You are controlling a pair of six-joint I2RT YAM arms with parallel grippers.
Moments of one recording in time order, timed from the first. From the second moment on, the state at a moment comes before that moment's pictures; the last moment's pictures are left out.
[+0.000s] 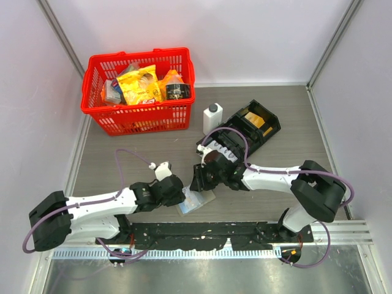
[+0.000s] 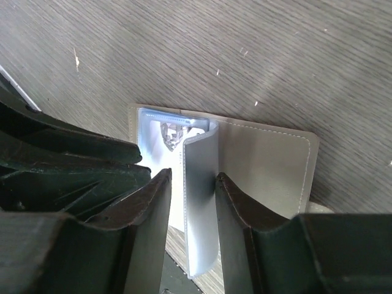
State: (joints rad) left arm -1.08 1.09 0.49 -0.37 -0.33 -1.22; right arm 0.94 1.53 0.74 0.04 -0.19 0.65
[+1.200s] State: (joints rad) left arm -1.08 1.14 0.47 -0.30 -0.30 -1.25; right arm 0.90 1.64 0.68 0.21 -0.34 0.68
